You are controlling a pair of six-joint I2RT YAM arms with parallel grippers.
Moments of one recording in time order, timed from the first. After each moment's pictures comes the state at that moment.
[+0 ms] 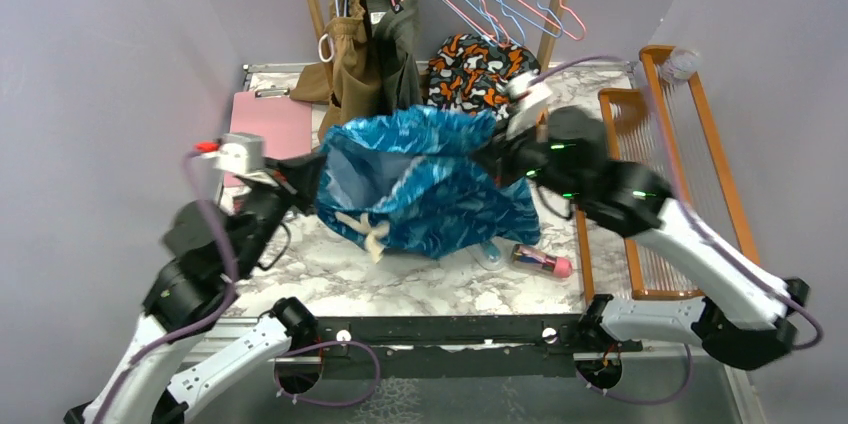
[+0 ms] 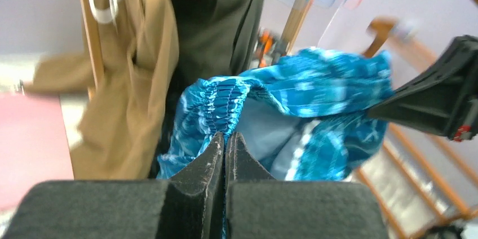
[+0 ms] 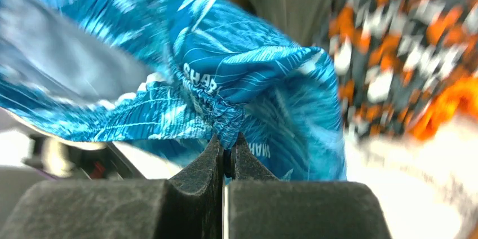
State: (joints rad) left arm -0.73 0.54 1.17 -0.48 -0.30 -0.25; right arm 0.93 1.13 1.51 -0.62 0.16 0.23
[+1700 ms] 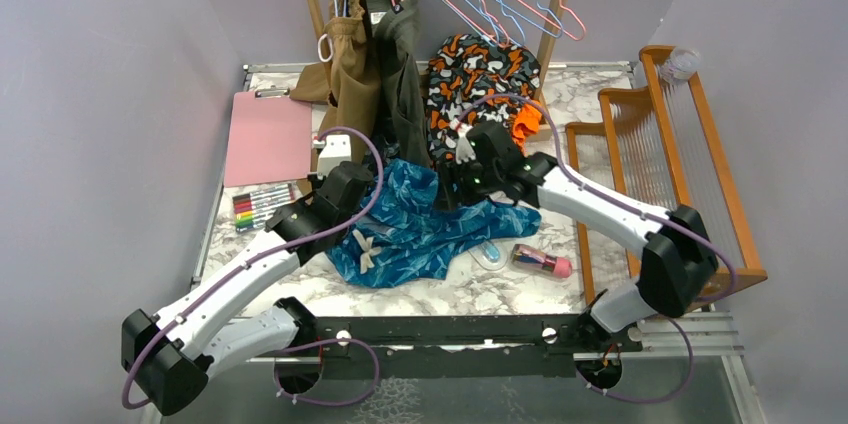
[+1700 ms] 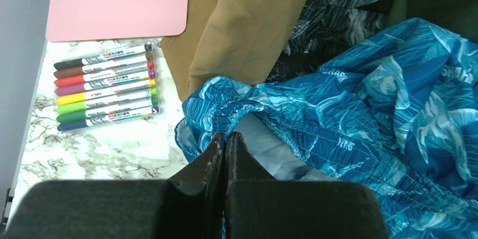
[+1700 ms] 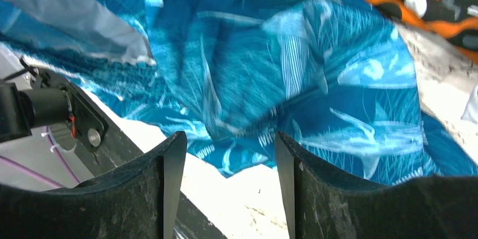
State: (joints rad) left arm -0.70 0.95 0.82 -0.63 -0.72 -0.45; right arm 0.73 1.55 1.18 -0.44 -0.25 0.35
